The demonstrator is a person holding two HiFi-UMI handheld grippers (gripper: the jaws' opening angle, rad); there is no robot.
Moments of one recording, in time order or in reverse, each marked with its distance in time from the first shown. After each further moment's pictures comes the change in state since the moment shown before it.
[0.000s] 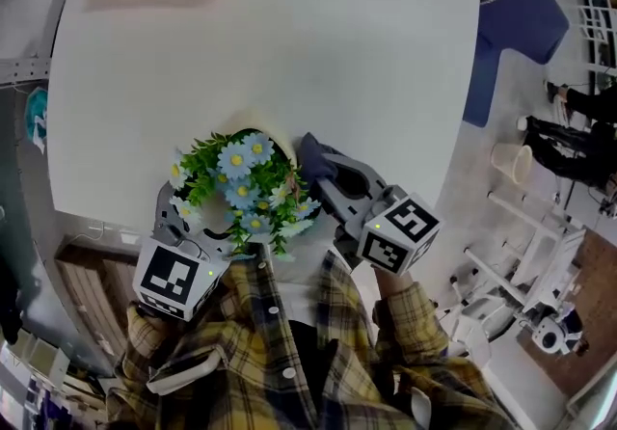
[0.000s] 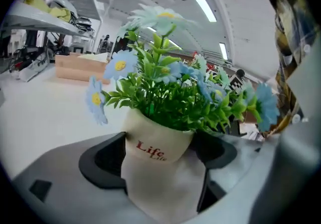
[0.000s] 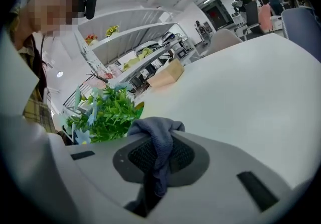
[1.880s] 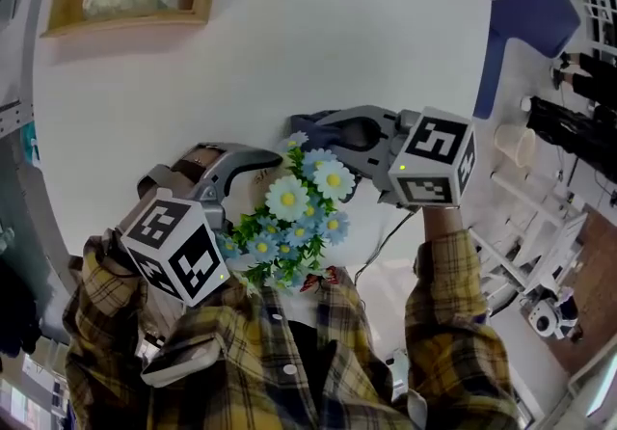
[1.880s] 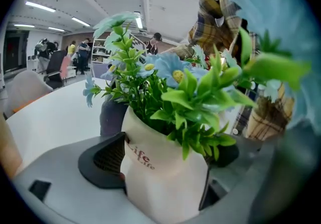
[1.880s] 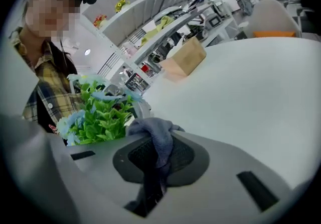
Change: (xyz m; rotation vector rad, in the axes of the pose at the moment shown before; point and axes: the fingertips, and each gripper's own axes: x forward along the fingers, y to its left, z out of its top) left arm 0.065 -0.019 0.029 0.701 0.321 -0.770; right arm 0.056 -0.052 0.075 -0.195 0.393 0.330
